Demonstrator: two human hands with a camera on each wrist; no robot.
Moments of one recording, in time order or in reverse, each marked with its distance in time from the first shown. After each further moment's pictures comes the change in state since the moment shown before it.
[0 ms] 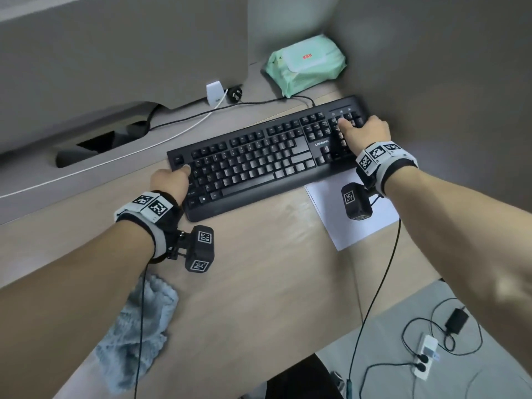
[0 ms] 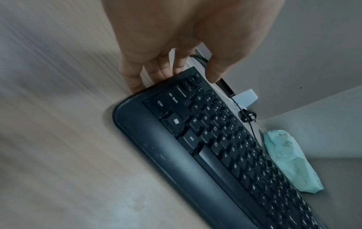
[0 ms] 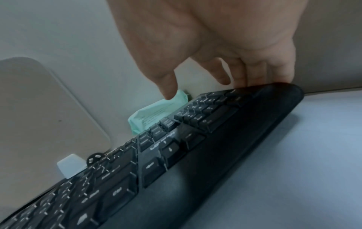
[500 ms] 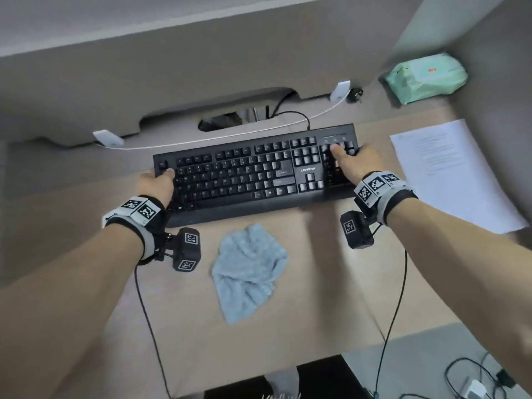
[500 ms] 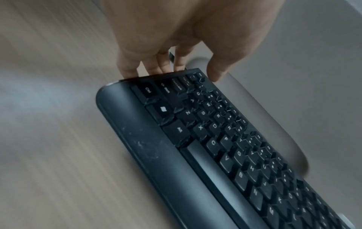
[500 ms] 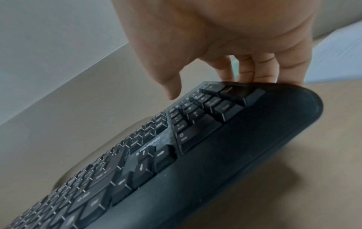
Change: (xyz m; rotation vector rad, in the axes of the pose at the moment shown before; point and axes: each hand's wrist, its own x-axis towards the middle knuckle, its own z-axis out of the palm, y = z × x) left_hand 0.012 -0.135 -0.265 0.011 0.256 -0.080; right_hand -0.213 -0.120 0.120 -0.037 -0.217 -0.217
